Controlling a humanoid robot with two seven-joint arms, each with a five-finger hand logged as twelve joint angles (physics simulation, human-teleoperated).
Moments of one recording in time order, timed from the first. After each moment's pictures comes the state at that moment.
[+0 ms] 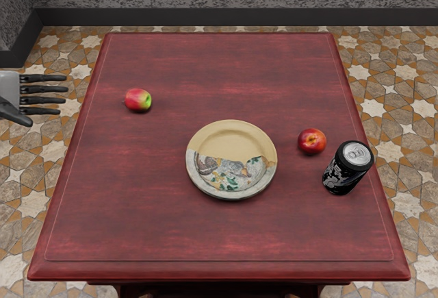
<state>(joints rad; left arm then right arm) -0.81 1.07 -0.64 -1.17 -0.13 -0.61 0.61 -0.05 0.00 -0.12 0.21 -0.15 -0.10 -0.13</state>
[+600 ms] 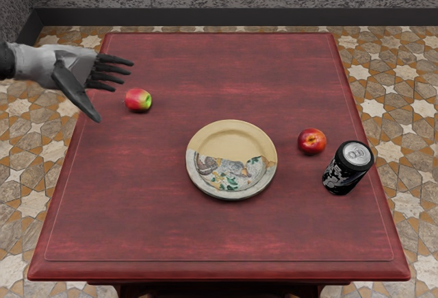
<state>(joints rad) -1.03 0.77 -0.65 -1.17 0.33 -0.61 0.61 -0.04 0.00 -0.12 0.21 -0.14 -0.10 -0.13</state>
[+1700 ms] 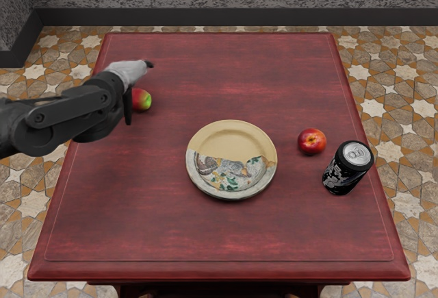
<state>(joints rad) -1.20 0.33 -0.04 -1.07 1.27 0.04 0.61 -0.04 0.00 -0.12 0.21 -0.15 -0.10 -0.13</state>
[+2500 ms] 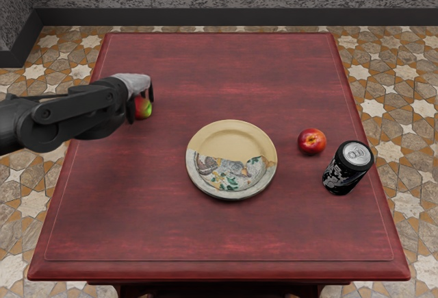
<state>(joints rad) -1.24 0.31 0.03 -1.05 1.21 -0.09 0.61 -0.04 0.00 -0.12 0.21 -0.15 -0.10 -0.13</state>
